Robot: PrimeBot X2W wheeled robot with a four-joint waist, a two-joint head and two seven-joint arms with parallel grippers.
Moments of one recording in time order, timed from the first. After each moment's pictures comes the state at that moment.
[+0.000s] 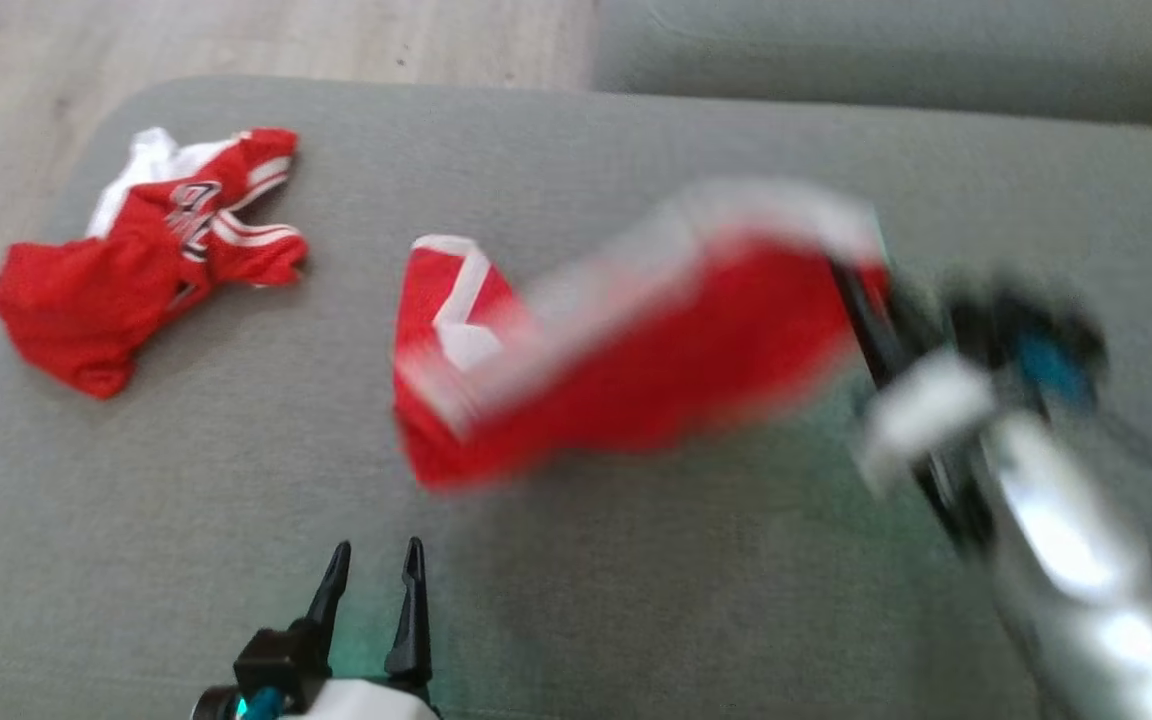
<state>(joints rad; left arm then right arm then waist) 0.00 0.05 -0.29 0.42 -0.33 0.02 -0.25 -0.57 -0.23 0.47 0.60 0.26 0.13 -0.26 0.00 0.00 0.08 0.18</state>
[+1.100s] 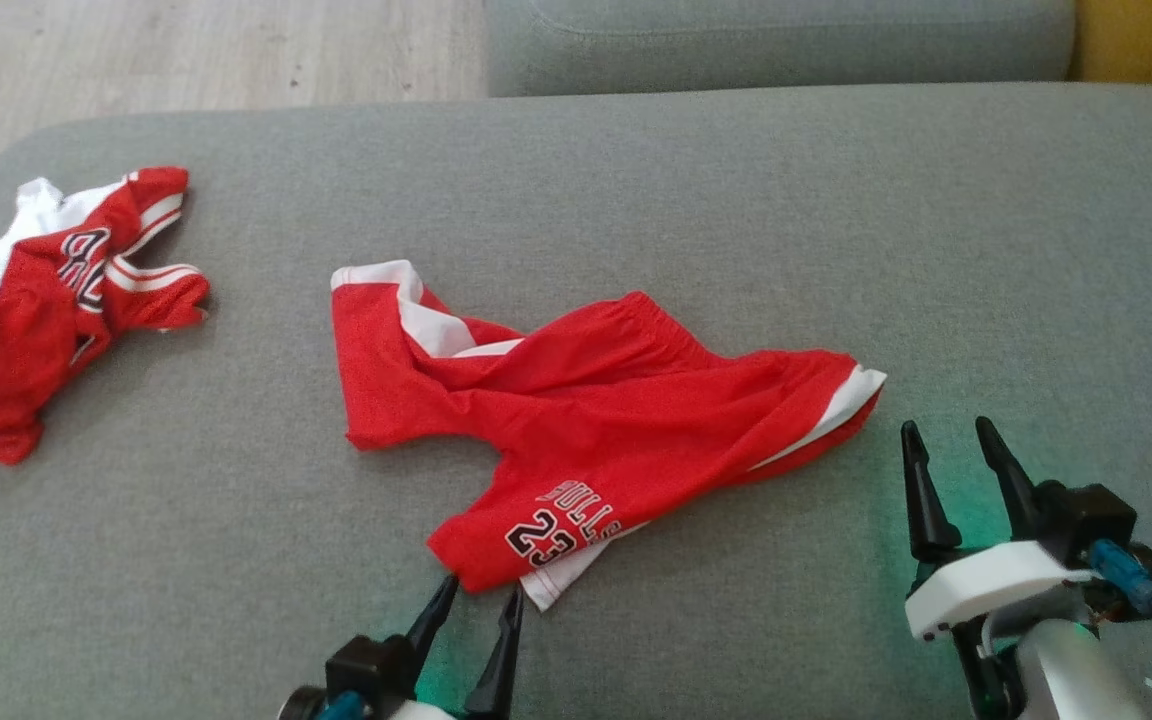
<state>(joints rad) -0.06 0.05 -0.50 0.55 -0.39 -0.10 -0.25 -0.13 -0.07 0.02 0.51 0.13 0.13 -0.26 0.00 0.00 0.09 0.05</state>
